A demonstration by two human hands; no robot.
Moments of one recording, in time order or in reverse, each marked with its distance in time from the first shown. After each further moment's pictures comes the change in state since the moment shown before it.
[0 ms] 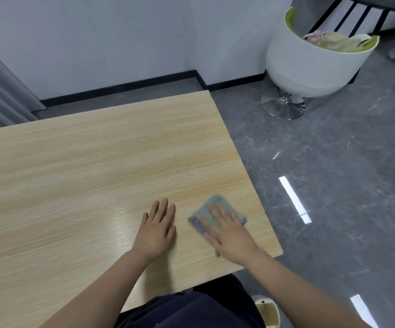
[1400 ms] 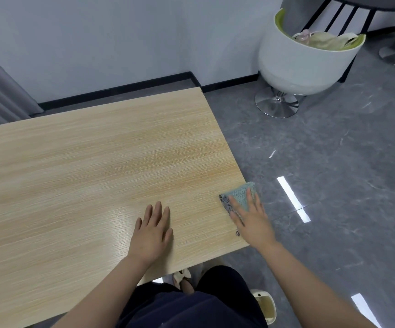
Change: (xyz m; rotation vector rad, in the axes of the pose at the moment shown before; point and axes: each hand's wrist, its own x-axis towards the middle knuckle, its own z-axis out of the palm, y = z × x) left_hand -0.042 0.024 0.017 0.086 0.003 -0.058; right_hand -0.050 0.046 -0.004 0.196 0.022 0.449
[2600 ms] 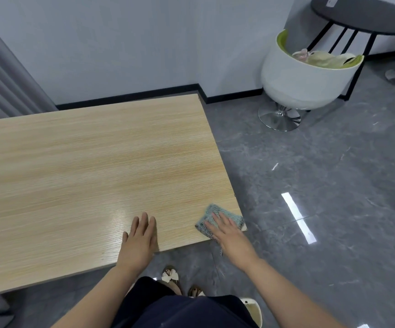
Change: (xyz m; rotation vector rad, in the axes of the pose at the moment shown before) left_hand -0.052 0.035 0.039 -0.135 0.019 -0.203; right_hand -0.048 0.030 0.036 -0.018 0.066 -0.540
